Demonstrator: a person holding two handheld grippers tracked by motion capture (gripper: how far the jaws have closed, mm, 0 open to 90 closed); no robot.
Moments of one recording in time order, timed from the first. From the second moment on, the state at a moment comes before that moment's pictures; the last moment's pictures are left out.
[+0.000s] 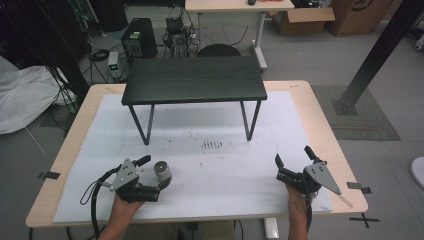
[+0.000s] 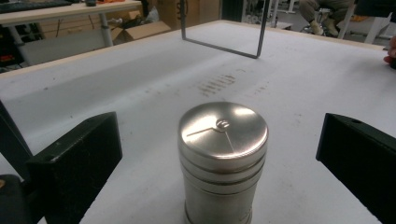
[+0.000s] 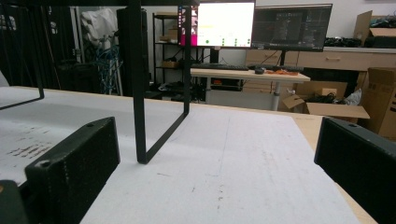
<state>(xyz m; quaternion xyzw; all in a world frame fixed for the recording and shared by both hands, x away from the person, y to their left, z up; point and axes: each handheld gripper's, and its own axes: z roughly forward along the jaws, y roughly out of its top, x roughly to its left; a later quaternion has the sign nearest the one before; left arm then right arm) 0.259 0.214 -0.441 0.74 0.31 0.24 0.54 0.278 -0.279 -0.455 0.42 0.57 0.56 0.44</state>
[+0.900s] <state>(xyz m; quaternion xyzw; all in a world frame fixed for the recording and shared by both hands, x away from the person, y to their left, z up) 0.263 0.214 -0.446 0.73 0.32 0.22 0.56 0.277 -0.280 -0.455 0.42 0.57 0.56 0.44</state>
